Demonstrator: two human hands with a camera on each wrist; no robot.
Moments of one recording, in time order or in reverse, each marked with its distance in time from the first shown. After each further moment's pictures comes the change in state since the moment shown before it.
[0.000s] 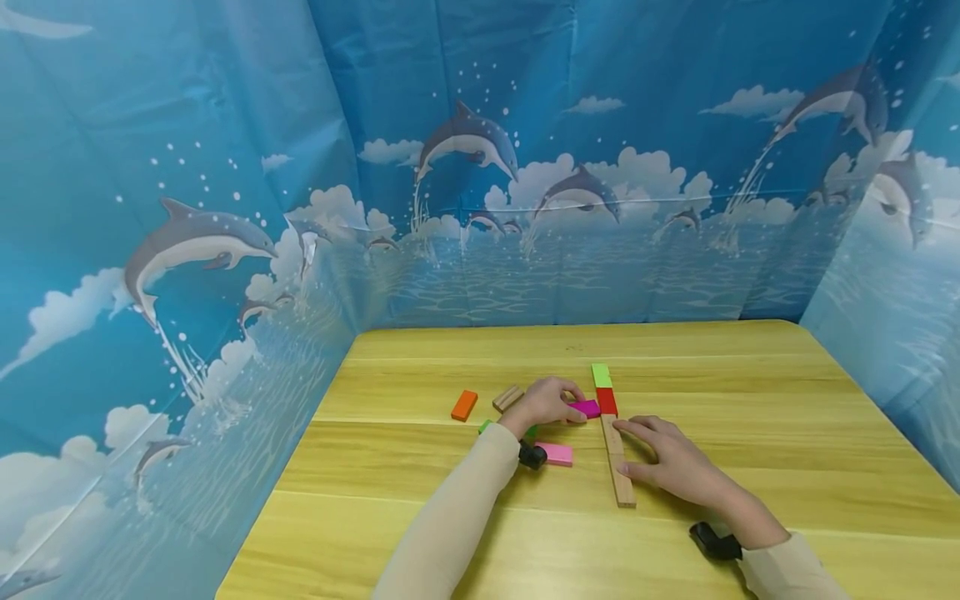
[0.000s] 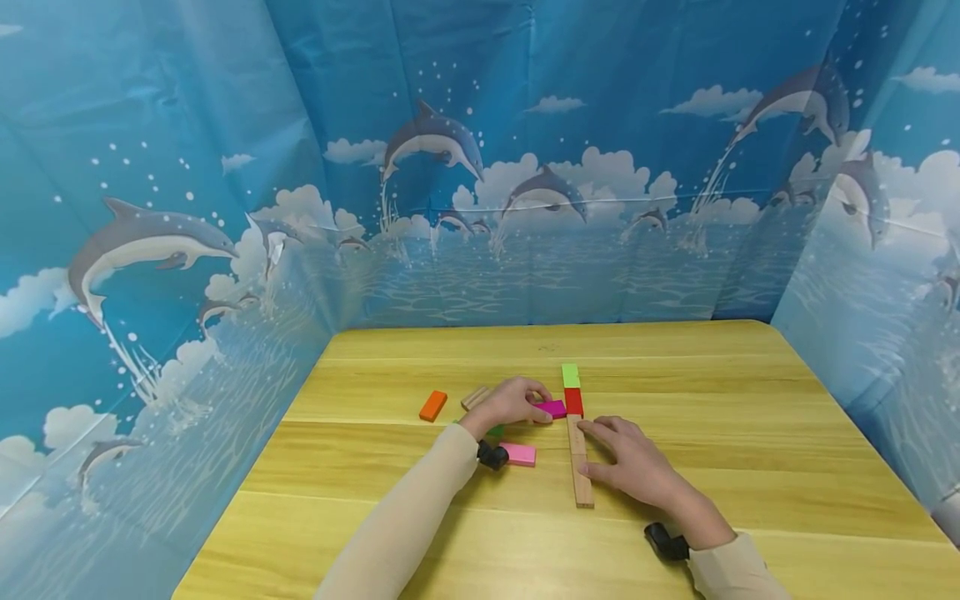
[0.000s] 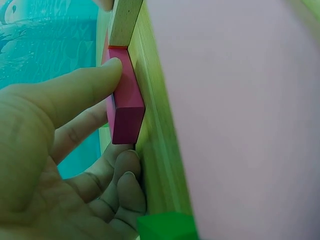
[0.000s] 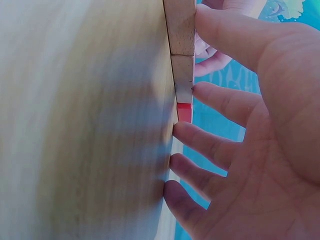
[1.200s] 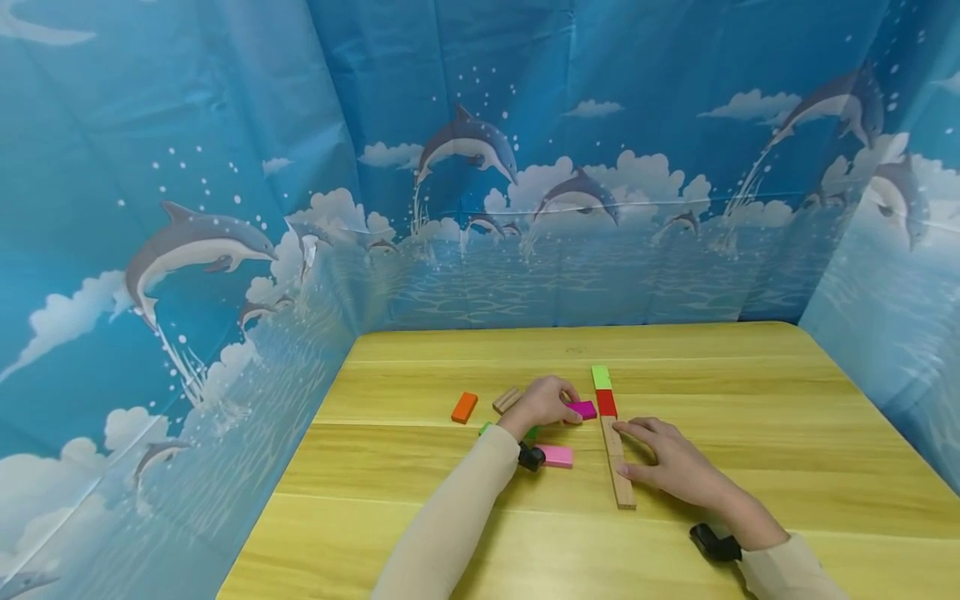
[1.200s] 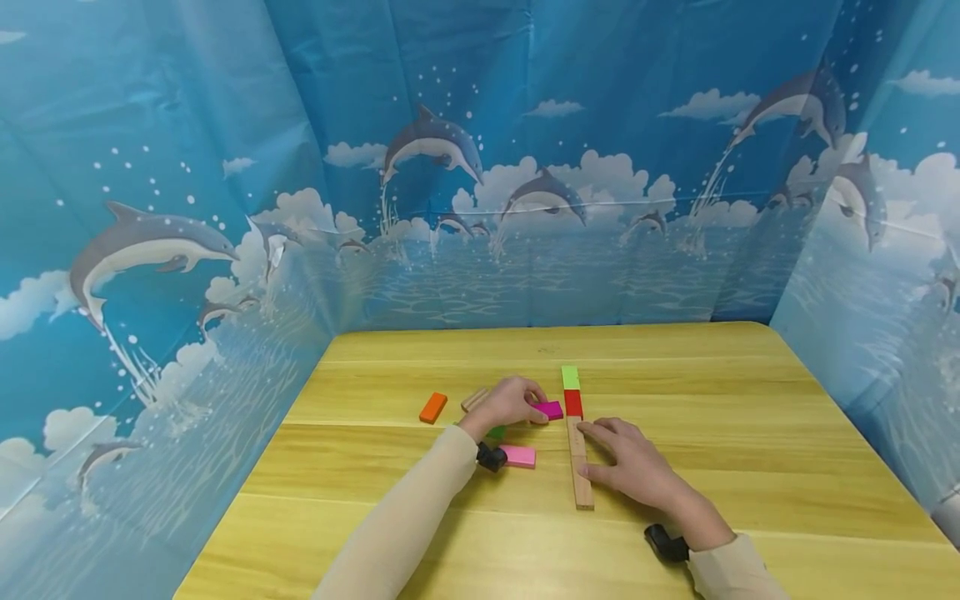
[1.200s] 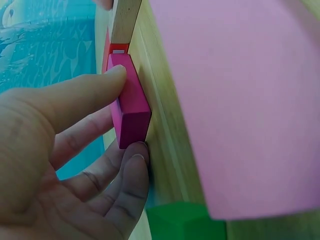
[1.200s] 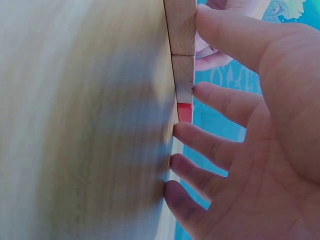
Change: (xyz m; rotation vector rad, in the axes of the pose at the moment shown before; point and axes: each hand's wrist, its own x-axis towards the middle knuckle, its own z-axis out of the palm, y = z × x) left_hand -0.001 0.002 -0.001 0.051 0.041 -0.026; right_hand 0.000 0.000 -0.001 0.011 0.003 -0.006
